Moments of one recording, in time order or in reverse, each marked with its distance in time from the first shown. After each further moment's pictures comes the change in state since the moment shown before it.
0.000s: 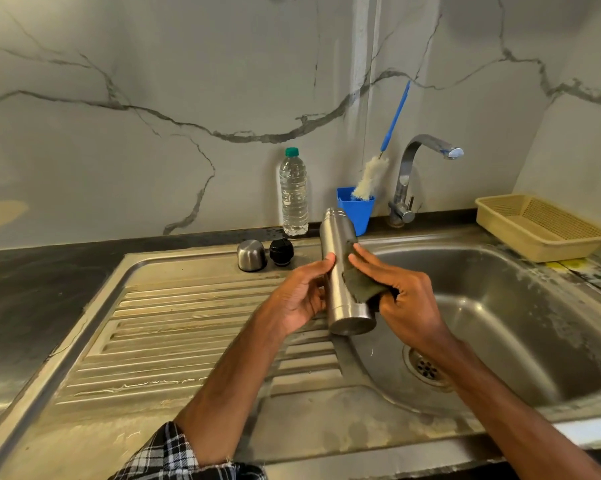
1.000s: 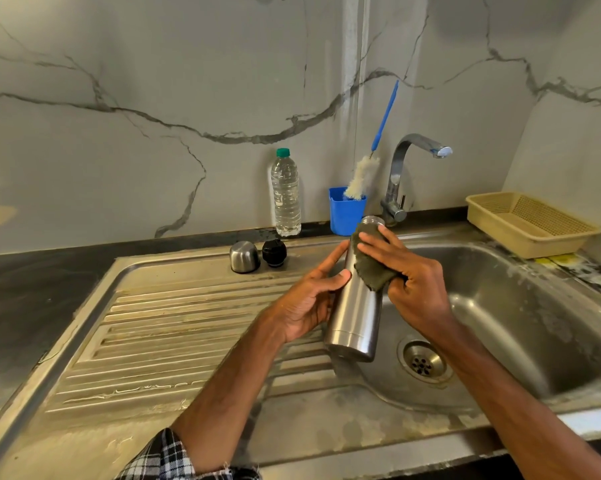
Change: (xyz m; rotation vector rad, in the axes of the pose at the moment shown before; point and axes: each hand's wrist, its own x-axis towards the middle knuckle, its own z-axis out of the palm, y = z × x) left_hand -0.002 -0.009 0.017 0.104 -0.299 0.012; right_hand 0.010 0.019 -0.022 -0.186 0.110 -0.077
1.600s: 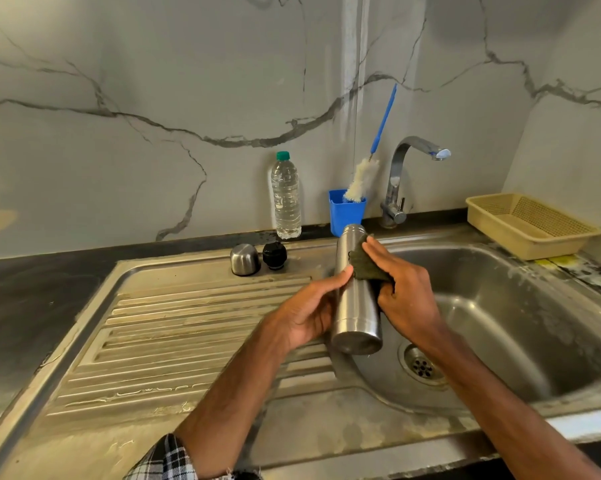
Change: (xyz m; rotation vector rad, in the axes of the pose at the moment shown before) left_hand -0.002 -0.004 0.007 -0.039 0.168 -0.154; right_hand -0.004 -0.012 0.009 -0.011 -0.101 0.273
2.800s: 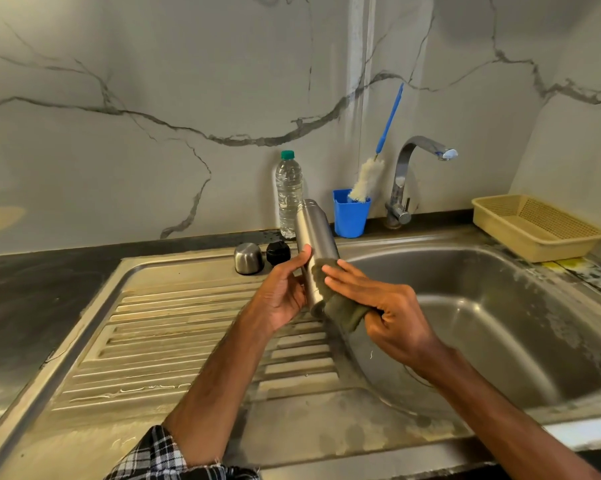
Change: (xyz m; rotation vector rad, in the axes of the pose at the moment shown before) left_hand -0.001 0.023 -0.041 -0.179 0.162 0.176; right_hand -0.020 -0.027 0.010 0.141 -0.141 -0.385
